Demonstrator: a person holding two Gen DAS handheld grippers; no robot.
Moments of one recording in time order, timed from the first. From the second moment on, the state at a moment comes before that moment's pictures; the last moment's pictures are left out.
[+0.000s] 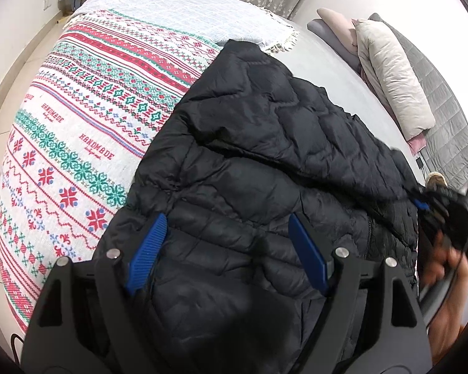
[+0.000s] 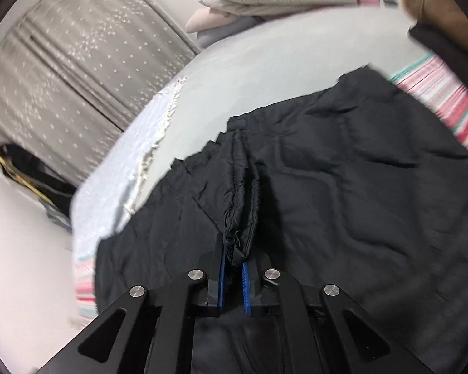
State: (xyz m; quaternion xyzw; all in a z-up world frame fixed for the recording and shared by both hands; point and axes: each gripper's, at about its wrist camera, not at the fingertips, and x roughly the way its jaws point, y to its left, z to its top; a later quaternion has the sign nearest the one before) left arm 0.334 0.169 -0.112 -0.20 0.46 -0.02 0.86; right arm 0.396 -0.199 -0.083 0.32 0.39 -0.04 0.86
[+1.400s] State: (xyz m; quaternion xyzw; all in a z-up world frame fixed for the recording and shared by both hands) left arm 0.184 0.151 -0.072 0.00 0.53 -0.10 0.84; right arm 0.048 -0.362 -0.083 0.27 0.43 0.02 0.86
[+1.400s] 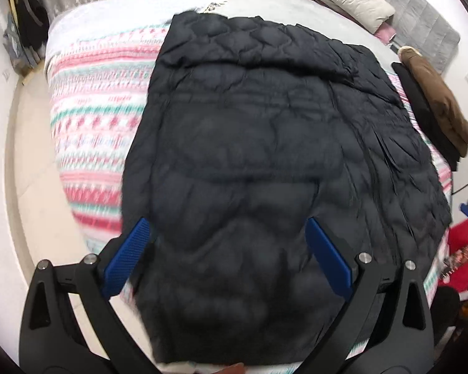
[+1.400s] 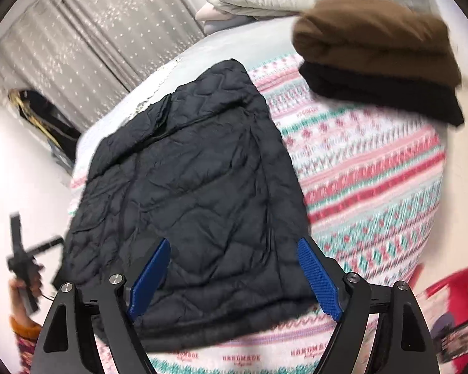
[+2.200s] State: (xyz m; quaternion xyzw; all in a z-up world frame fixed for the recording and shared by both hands) left arm 0.123 0.190 -0.119 -0.10 0.54 -0.11 0.83; right arm 0.056 -0.384 -0.163 0.40 0.46 0.05 0.79
